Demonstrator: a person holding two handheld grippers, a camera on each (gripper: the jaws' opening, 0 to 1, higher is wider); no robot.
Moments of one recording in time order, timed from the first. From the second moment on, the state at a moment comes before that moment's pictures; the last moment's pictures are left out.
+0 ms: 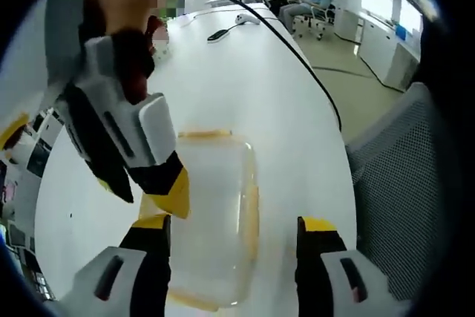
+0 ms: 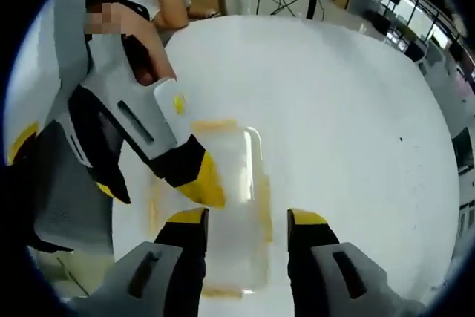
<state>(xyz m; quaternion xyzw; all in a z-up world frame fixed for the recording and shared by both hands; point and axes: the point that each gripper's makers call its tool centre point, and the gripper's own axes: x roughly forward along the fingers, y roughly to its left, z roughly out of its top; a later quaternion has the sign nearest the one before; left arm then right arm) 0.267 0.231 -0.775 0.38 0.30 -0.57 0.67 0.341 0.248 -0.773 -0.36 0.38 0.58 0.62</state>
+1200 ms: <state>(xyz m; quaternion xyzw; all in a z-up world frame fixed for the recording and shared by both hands) 0.287 0.260 -0.781 0.38 0.34 -0.54 0.67 0.299 0.219 -0.778 -0.35 0.37 0.60 0.62</state>
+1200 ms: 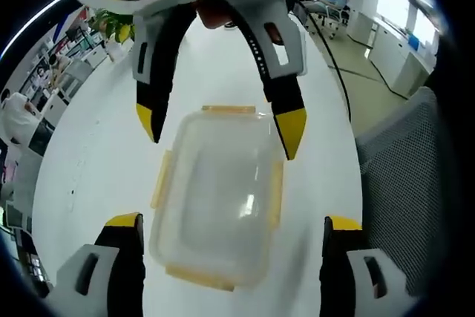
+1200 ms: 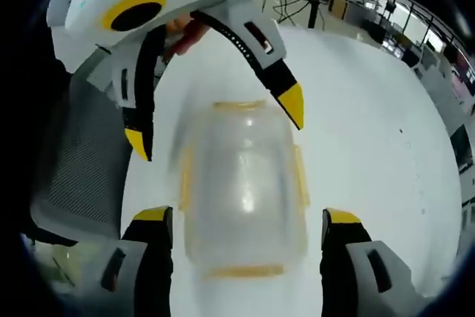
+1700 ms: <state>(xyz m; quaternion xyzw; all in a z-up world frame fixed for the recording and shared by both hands) 0.294 0.274 -0.795 0.40 0.36 -0.53 0.65 0.293 0.200 -0.797 -0.41 0.38 0.58 0.59</state>
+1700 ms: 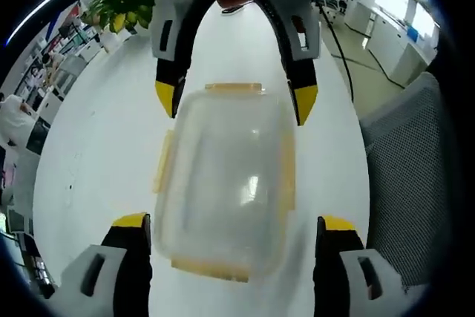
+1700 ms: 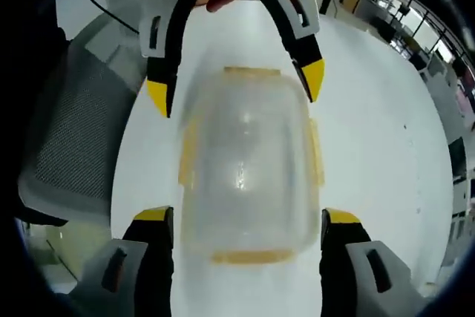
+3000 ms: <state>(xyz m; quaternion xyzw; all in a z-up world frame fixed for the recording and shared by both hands) 0.307 0.278 -0.805 0.45 0.36 -0.51 0.64 0.296 0.198 -0.806 -0.43 0.37 0.58 0.58</state>
